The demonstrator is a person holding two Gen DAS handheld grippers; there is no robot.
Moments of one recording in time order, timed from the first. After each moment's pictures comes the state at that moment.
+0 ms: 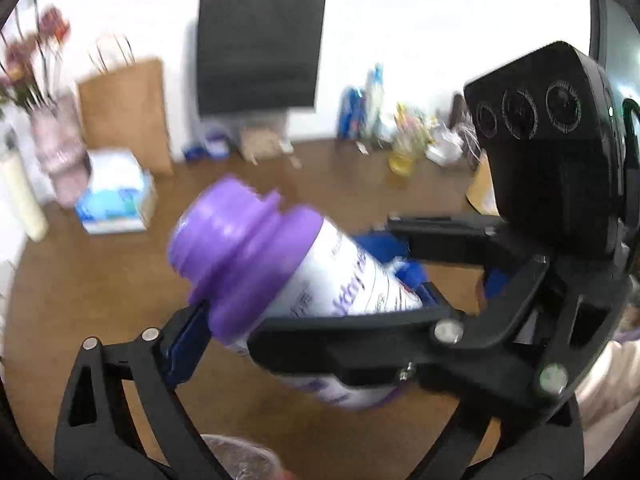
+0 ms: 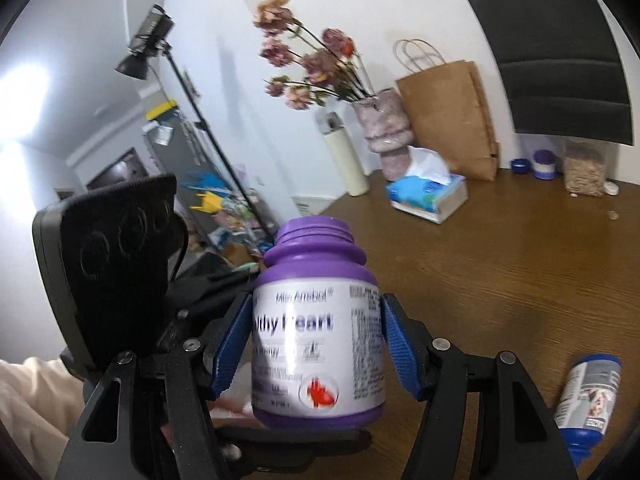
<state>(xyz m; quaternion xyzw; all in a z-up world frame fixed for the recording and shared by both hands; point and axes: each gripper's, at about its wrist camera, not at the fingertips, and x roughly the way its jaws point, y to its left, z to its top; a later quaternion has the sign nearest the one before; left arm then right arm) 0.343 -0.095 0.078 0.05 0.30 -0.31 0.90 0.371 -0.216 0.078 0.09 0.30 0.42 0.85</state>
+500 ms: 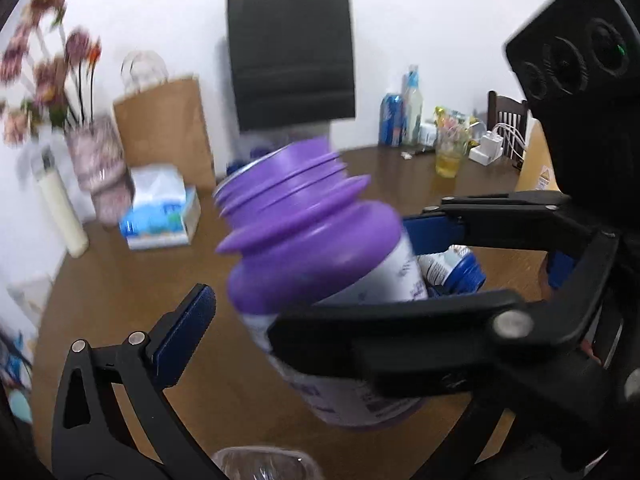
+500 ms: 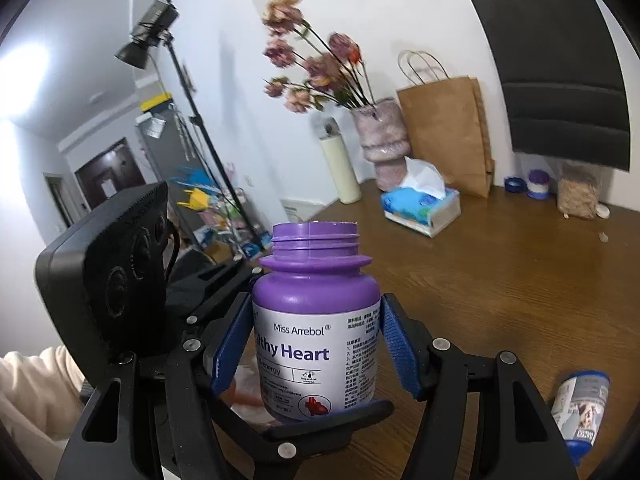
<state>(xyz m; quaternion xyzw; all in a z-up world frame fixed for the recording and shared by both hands) 0.350 -0.086 0.046 0.07 0.30 -0.25 0.92 0.370 -0.203 0.074 0.06 0.29 0.40 0.87</state>
